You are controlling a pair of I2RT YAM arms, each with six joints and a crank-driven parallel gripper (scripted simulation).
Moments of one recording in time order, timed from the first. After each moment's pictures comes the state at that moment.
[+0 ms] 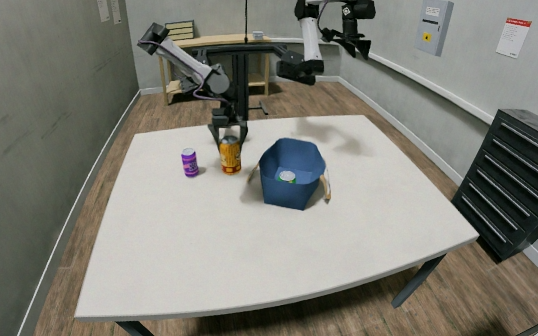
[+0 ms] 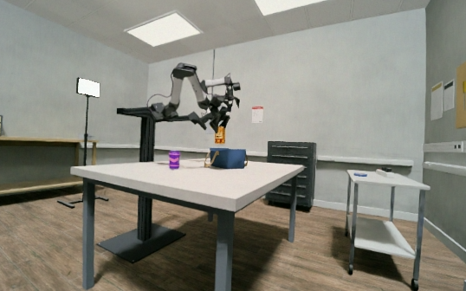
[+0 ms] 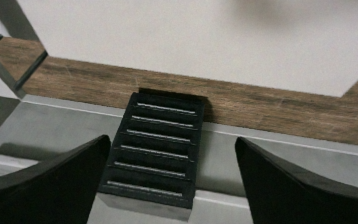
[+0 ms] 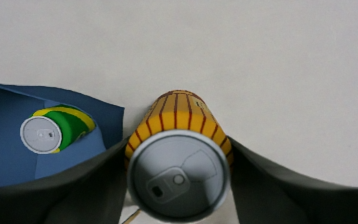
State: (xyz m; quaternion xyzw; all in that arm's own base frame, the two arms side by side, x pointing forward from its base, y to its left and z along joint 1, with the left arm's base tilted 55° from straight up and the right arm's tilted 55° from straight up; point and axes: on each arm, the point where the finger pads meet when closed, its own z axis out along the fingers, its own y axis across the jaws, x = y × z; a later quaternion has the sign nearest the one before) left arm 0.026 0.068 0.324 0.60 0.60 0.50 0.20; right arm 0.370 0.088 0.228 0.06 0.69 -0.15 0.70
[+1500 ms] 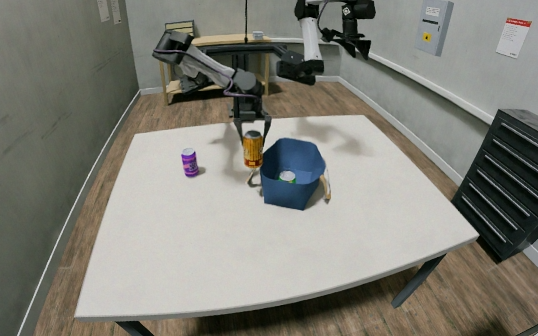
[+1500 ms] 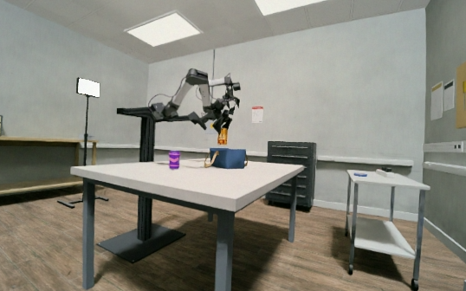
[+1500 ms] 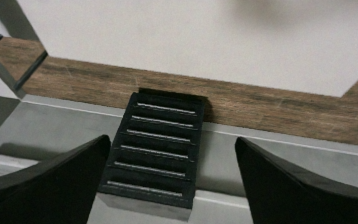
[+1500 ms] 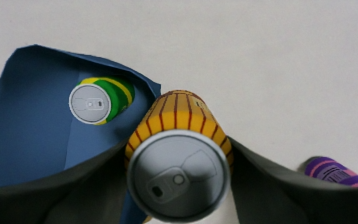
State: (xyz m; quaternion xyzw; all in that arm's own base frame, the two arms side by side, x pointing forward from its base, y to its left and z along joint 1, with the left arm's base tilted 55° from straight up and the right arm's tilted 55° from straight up) left arm 0.026 0.068 0.324 0.60 0.60 0.50 0.20; right arm 0.370 0.159 0.183 0.06 0.70 -0.15 0.70
